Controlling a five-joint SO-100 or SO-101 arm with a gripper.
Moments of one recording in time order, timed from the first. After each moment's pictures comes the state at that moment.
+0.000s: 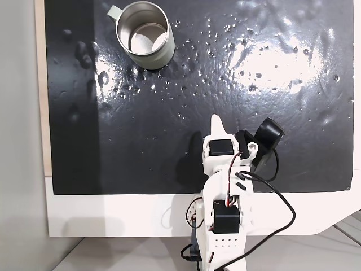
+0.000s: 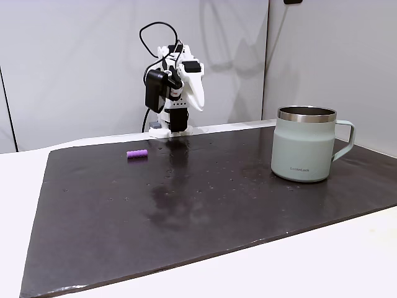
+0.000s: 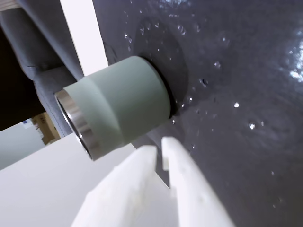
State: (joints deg) arm -1.8 177.5 155.7 54.9 -3.5
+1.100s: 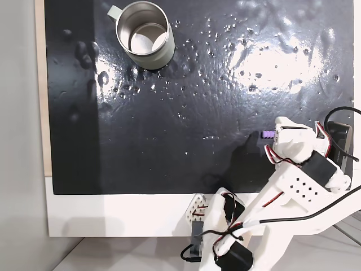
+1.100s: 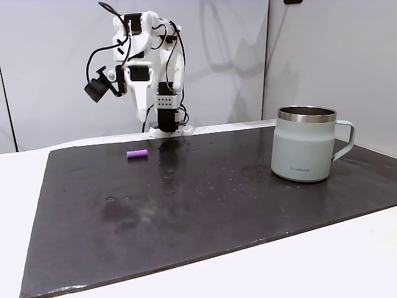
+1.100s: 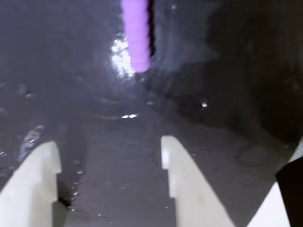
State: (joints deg) arm 36.3 110.0 110.2 82.0 -36.9
